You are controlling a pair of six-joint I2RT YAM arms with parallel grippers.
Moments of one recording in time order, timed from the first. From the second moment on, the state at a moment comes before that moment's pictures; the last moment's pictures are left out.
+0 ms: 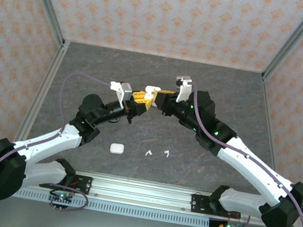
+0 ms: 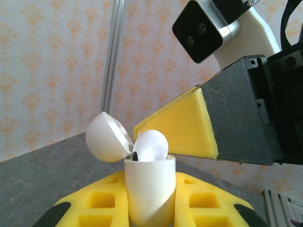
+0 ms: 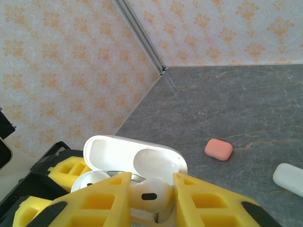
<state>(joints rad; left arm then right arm) -0.54 1.11 0.58 0.71 0.44 -0.28 0.81 1.16 1.07 -0.14 -0.05 0.51</state>
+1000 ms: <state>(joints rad) -0.54 1.11 0.58 0.74 0.45 -0.28 0.66 1.06 1.11 -0.22 -0.17 0.57</state>
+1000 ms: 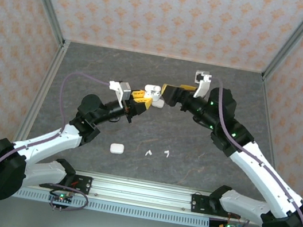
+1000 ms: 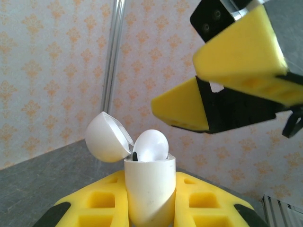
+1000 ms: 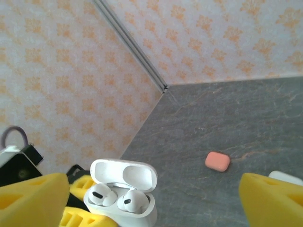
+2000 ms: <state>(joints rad) -0.56 1.11 0.60 0.74 0.53 -0.28 0.62 1.23 1.16 -0.13 -0.75 0.57</state>
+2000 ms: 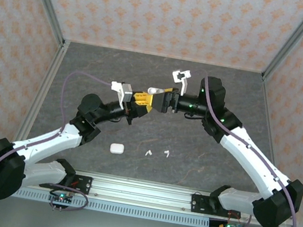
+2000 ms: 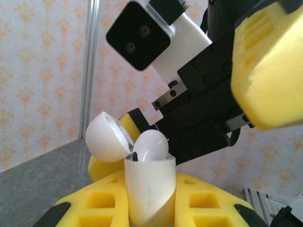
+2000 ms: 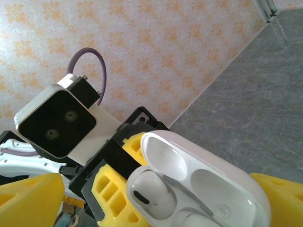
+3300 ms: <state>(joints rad) -0.56 1.38 0.63 0.35 0.28 -0.52 0.54 1.01 1.01 -0.45 0.01 0.52</state>
